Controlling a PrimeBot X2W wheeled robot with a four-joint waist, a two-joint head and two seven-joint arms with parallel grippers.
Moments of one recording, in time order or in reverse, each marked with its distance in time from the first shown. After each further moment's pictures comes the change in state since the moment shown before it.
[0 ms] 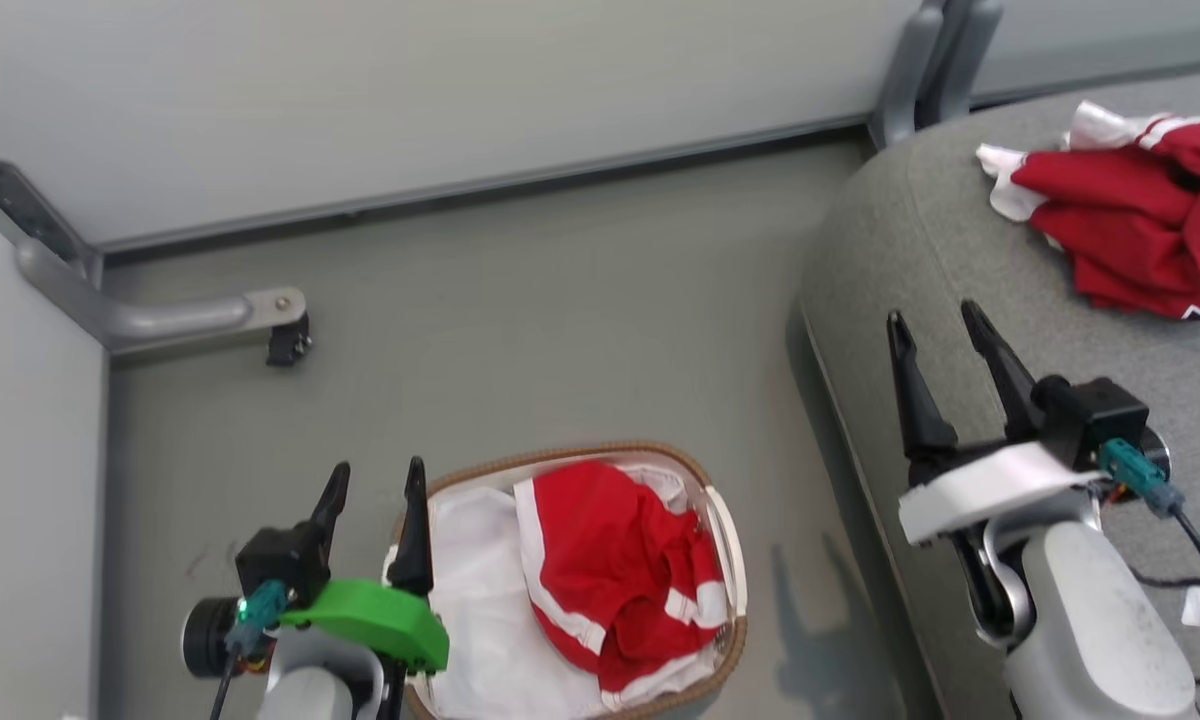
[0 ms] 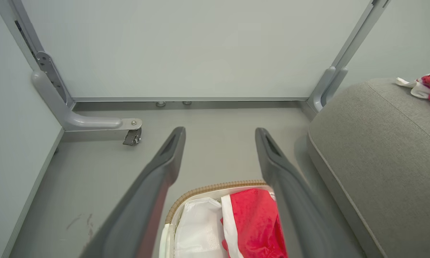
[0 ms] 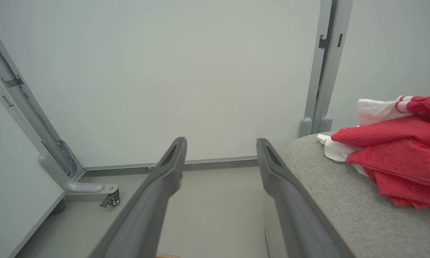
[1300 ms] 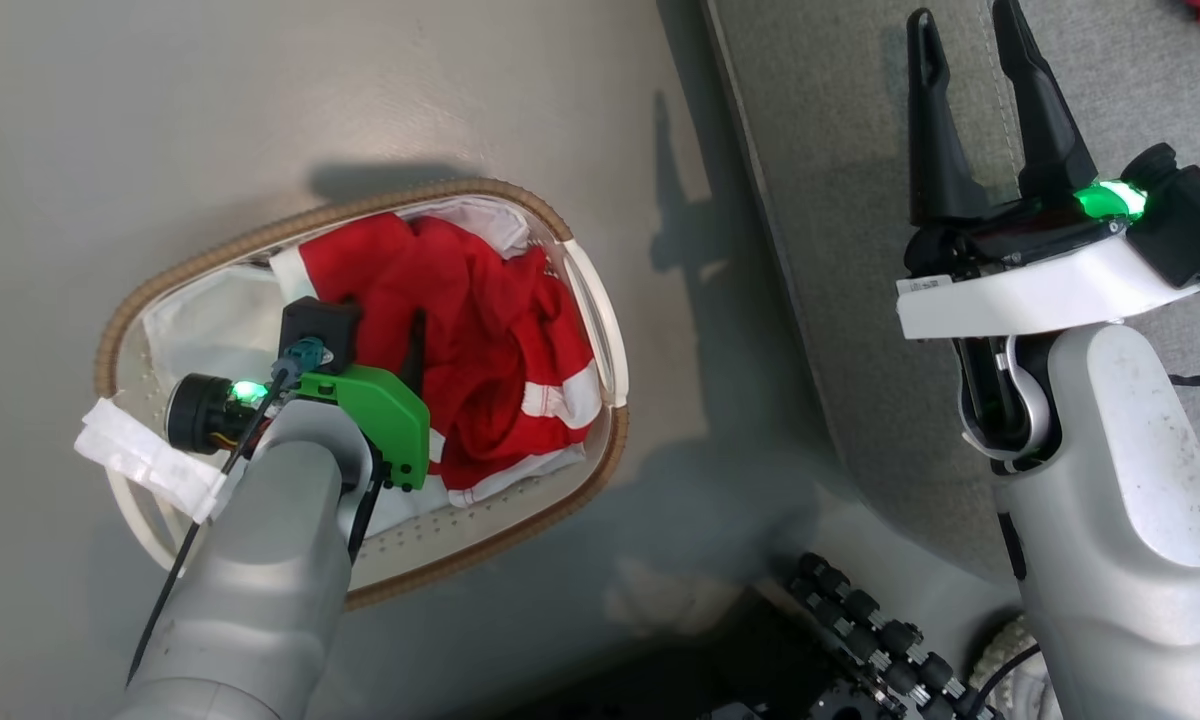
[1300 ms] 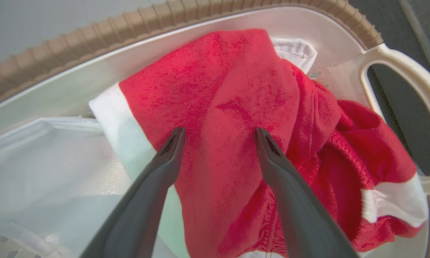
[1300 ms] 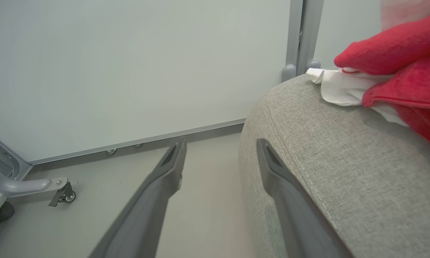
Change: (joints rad) left arm -0.623 0.002 -0.178 0.703 0.059 -0.067 0.000; right arm -0.290 0.006 0.059 -0.200 0.183 0.000 0.000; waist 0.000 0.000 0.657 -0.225
